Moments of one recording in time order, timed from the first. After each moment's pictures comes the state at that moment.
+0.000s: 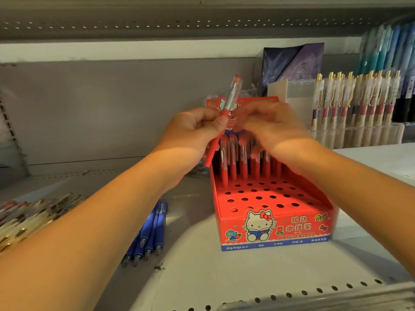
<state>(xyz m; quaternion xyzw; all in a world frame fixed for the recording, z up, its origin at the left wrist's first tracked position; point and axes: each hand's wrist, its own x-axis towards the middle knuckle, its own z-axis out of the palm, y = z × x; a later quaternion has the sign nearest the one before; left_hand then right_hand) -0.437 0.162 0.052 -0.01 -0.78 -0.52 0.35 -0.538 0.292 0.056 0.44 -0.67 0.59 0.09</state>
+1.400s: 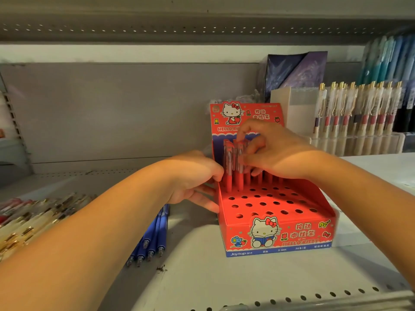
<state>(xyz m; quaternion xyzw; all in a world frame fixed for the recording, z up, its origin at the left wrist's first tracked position) -0.434 0.155 0.037 0.16 -0.81 -0.56 0.04 -0.553 0.302 0.050 0.51 -0.76 0.41 0.02</state>
